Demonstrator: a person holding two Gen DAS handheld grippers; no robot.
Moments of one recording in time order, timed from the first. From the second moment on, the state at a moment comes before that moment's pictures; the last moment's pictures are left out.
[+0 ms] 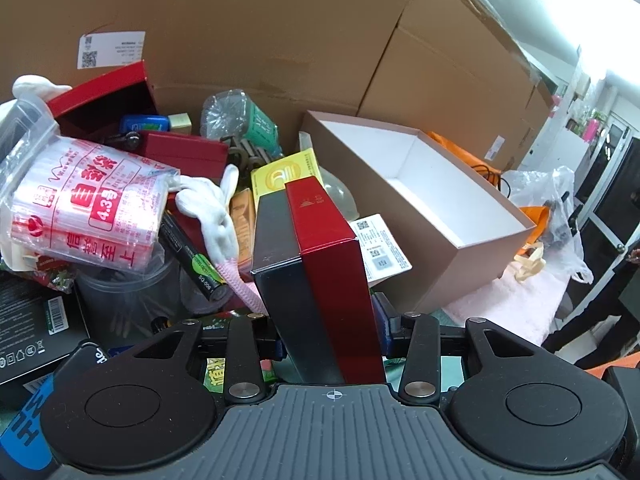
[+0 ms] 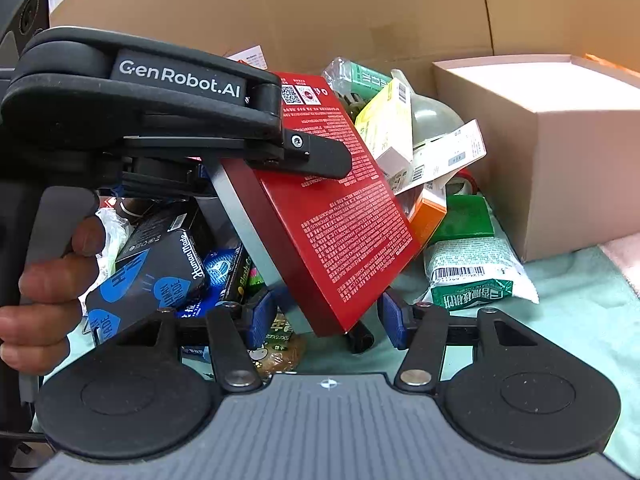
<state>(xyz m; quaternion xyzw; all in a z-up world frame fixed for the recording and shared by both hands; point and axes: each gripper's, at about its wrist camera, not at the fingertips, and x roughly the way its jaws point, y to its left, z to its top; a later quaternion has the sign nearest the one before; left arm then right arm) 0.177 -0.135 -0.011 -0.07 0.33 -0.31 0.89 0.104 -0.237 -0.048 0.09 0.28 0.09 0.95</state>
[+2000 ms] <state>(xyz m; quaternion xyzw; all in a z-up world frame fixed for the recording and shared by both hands) 0.301 -0.327 0.041 -0.08 0.34 -0.38 0.86 0.186 -0.380 0.031 0.12 0.22 0.02 0.97</state>
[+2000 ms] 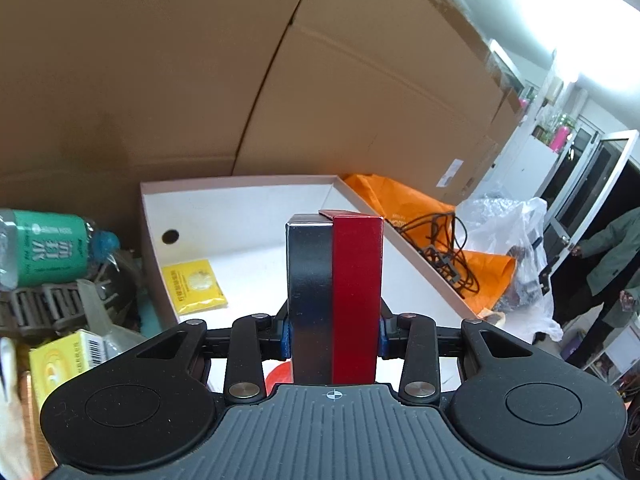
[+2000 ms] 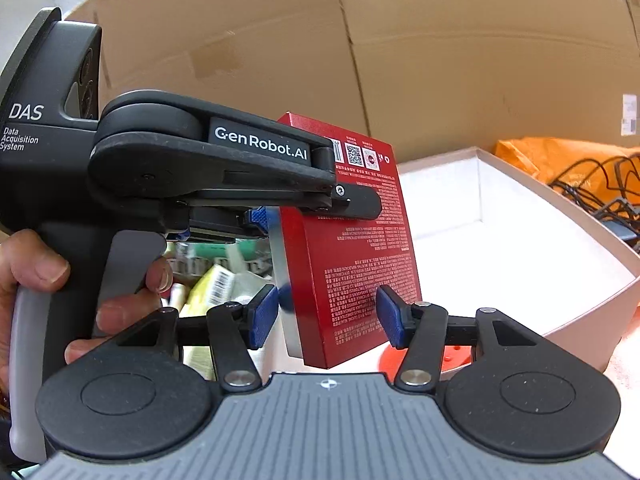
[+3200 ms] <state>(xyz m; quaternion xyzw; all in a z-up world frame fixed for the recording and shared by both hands) 0.275 -0.317 0.030 -0.05 0.26 -0.34 0.90 0.162 -0.405 0.018 0.05 0.22 -0.07 0.97</state>
